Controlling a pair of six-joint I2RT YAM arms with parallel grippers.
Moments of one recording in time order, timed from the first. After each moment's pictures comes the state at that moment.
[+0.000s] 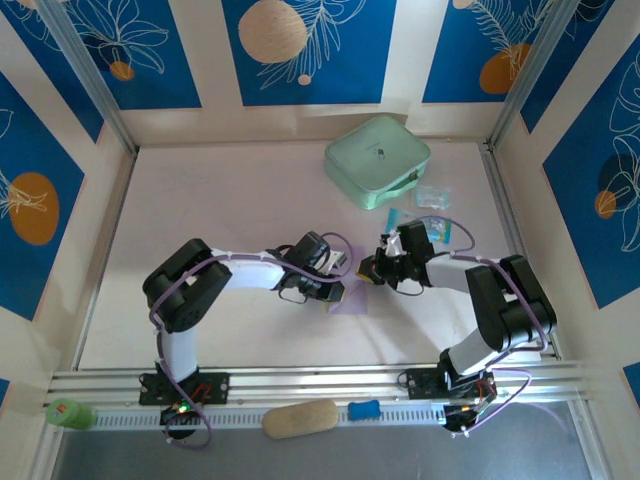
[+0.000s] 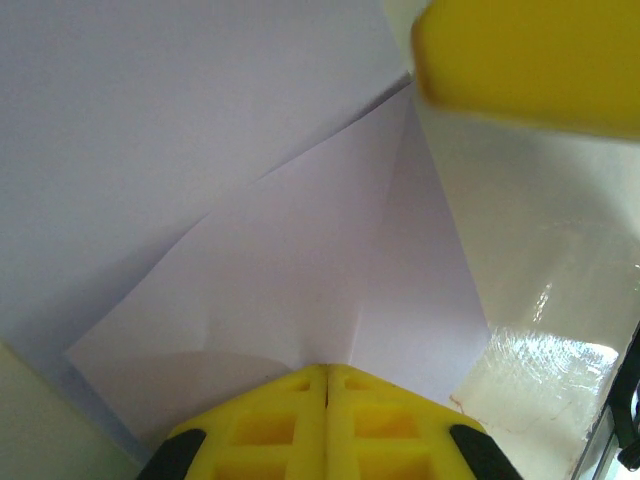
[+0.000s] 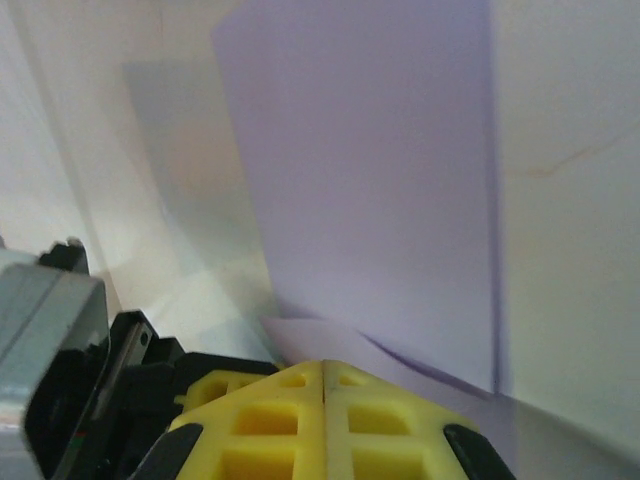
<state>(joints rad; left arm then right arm) -0.84 1.89 0.99 -0.09 0.49 -0.52 0.31 1.55 0.58 0.01 -0.70 0.82</state>
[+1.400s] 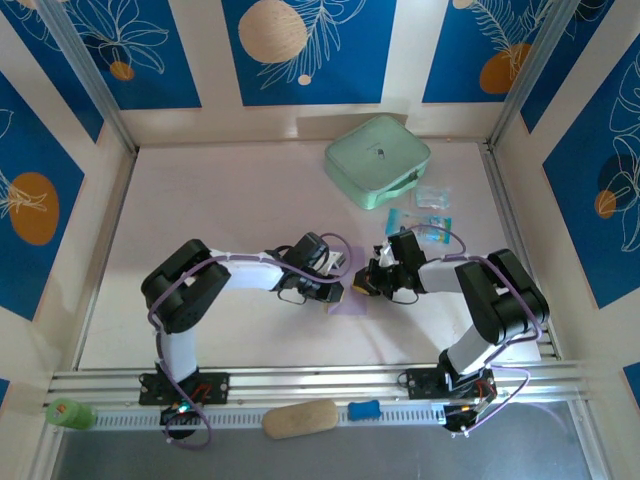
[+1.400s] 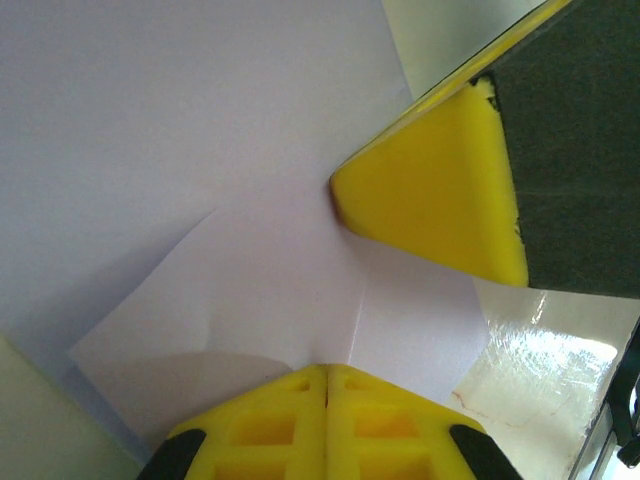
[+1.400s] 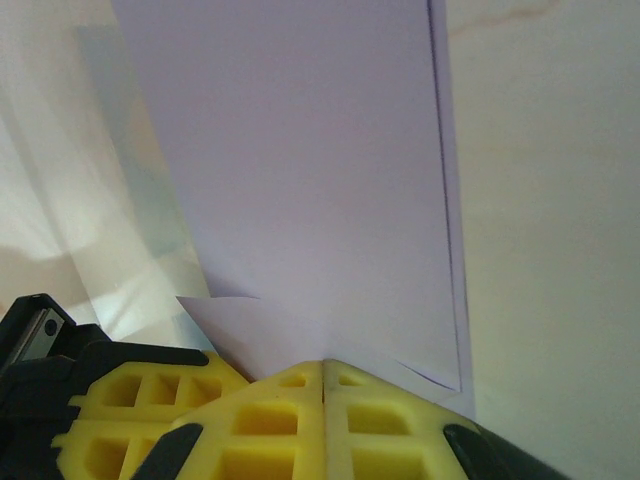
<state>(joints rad) -0.84 1.88 0.97 -0.09 0.49 -0.53 0.35 1.60 0.53 0.06 -0.67 0.84</state>
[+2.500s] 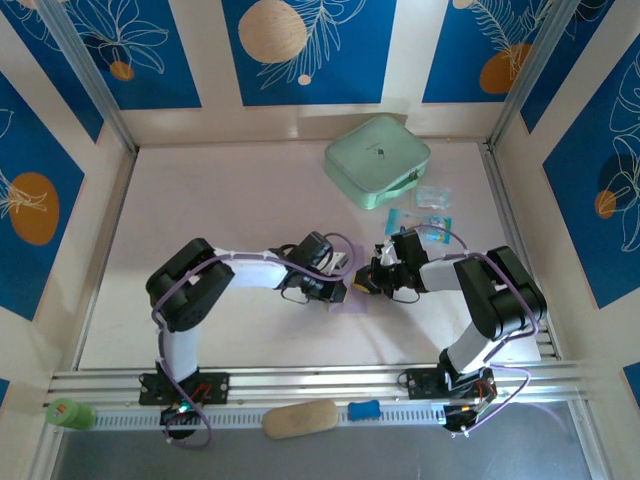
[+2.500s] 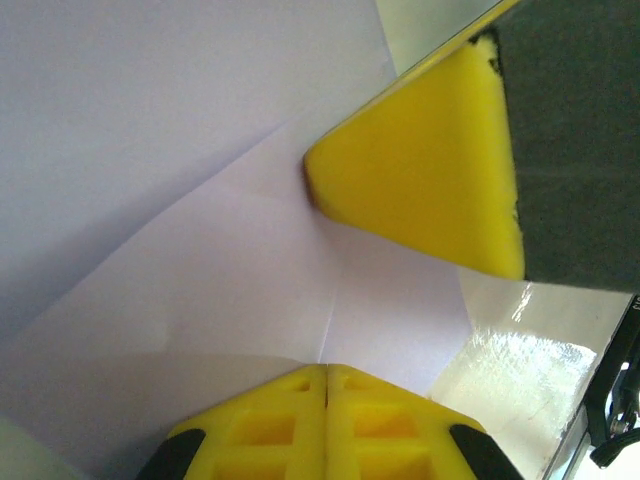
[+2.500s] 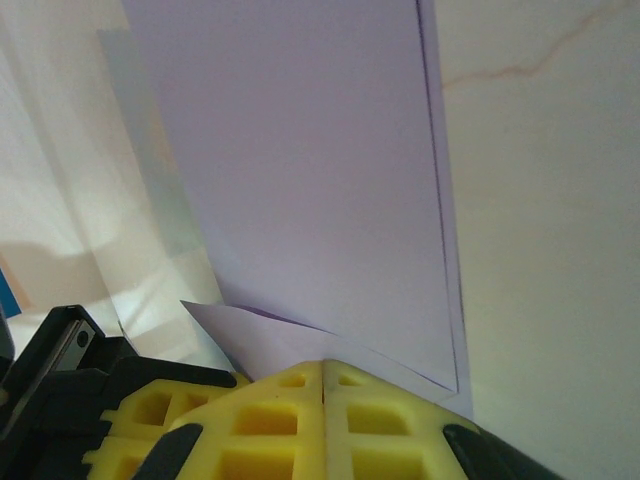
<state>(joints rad) -0.86 1.90 1.01 -0.13 0.51 -0.57 0.32 1.63 0.52 0.11 -0.72 0.83</state>
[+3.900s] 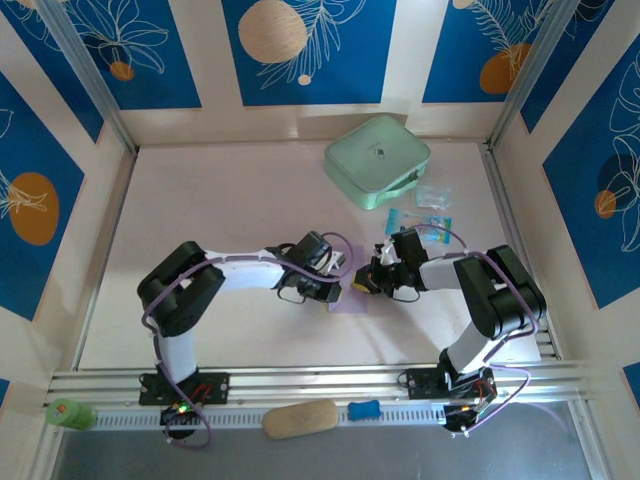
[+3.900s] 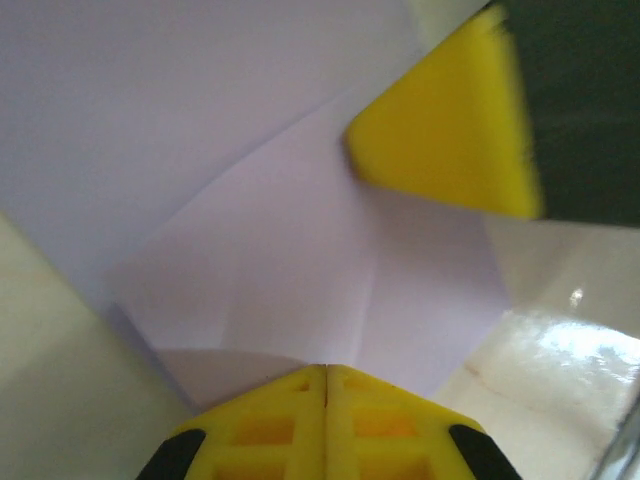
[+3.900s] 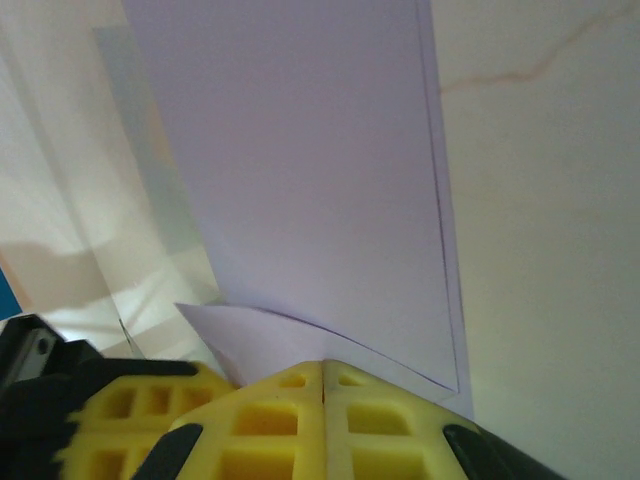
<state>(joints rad) -0.86 1.85 1.01 -0.23 0.40 -0.49 0.32 1.63 0.54 0.08 -0.72 0.83</state>
